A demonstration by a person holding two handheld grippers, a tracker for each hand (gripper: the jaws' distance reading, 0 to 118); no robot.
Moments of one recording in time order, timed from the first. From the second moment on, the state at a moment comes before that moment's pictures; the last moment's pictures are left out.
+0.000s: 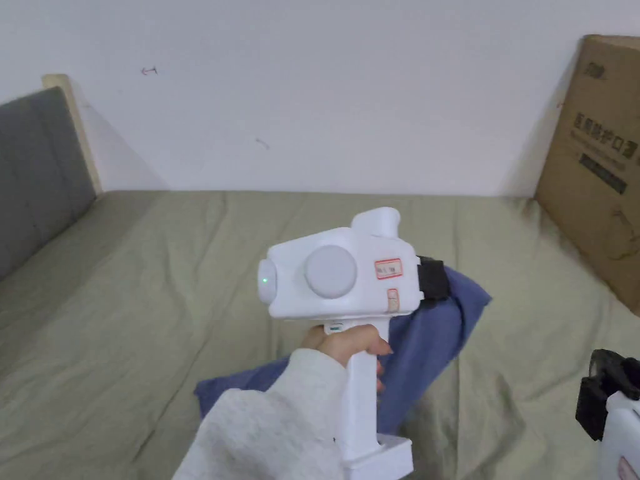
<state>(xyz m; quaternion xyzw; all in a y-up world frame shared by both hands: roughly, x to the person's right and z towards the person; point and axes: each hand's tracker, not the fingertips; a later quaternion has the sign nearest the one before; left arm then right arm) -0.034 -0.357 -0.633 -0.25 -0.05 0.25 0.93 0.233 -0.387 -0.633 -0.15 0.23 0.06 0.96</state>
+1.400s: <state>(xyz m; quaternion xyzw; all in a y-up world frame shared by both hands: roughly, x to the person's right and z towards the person) -0.140 -0.508 -0.682 -0.43 0.13 0.17 0.88 0.238 -0.465 -0.663 -0.26 0.24 0.05 0.94</state>
